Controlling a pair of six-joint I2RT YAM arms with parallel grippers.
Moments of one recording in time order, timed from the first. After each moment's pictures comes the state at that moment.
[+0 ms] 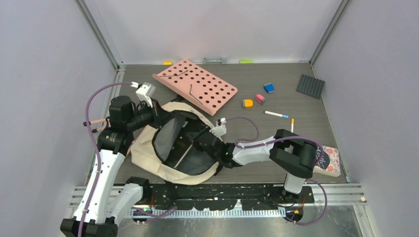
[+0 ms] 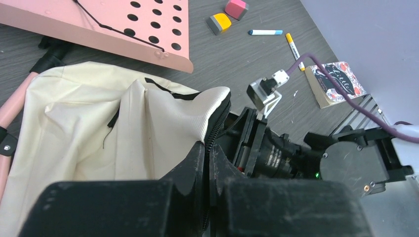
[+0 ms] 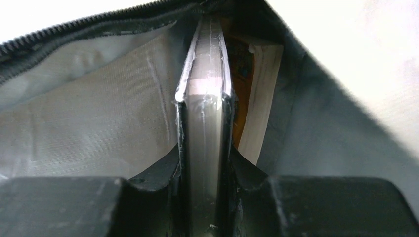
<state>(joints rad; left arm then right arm) -0.15 0.83 0.95 -0.50 0.60 -0.21 1.15 1.73 0.82 0.49 0.52 1.55</state>
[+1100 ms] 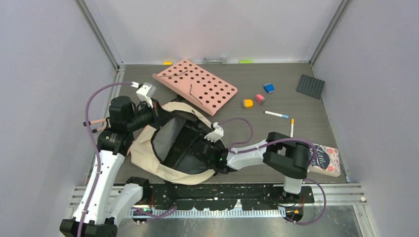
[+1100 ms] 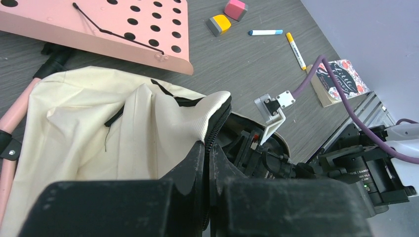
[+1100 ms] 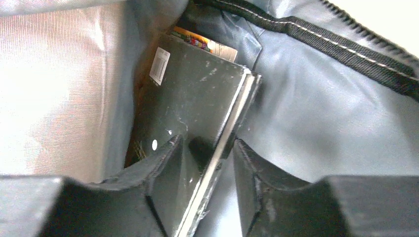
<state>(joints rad) -0.16 0.83 0.95 -0.50 0.59 -0.19 1.26 1.81 0.88 0.37 0.74 1.33</state>
